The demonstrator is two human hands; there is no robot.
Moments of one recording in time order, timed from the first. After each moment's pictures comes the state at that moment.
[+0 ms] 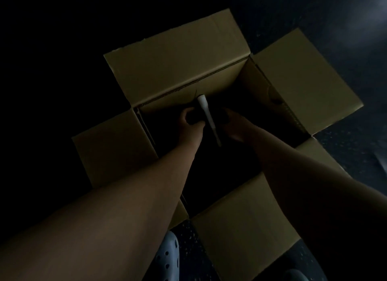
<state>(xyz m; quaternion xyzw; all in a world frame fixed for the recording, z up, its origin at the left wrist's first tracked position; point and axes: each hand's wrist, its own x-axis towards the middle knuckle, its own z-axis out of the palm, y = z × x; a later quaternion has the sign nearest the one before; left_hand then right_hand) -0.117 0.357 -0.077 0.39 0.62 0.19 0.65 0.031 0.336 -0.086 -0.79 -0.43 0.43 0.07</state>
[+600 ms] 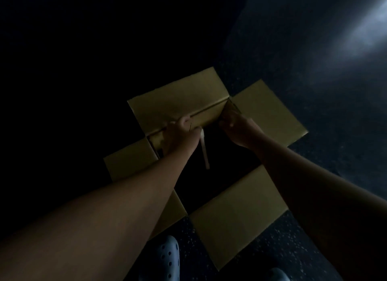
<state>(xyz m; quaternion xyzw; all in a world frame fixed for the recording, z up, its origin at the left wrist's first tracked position) -0.133 0.366 0.034 0.58 0.64 0.16 0.47 0.038 0.321 0.054 -0.82 -0.49 0.27 0.06</state>
